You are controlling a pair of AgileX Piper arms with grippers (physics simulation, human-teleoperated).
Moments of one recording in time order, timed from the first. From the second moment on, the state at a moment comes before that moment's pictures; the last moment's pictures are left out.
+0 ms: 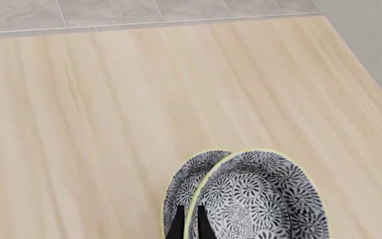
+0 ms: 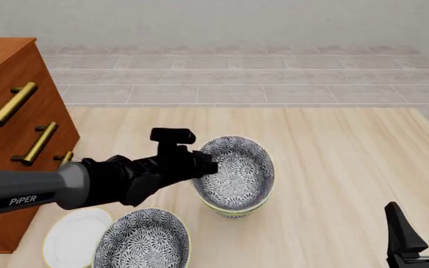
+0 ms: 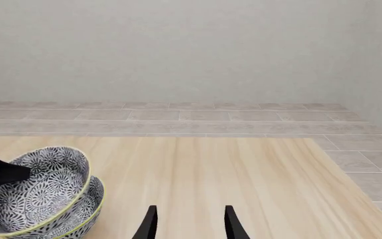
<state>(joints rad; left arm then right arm) -0.64 1.70 -0.88 -0.19 -0.40 0.00 0.02 0.00 -0.02 -0.01</state>
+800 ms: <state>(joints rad) -0.63 1.65 -0.86 -0.20 -0.35 0.00 0.02 0.00 -0.02 -0.01</state>
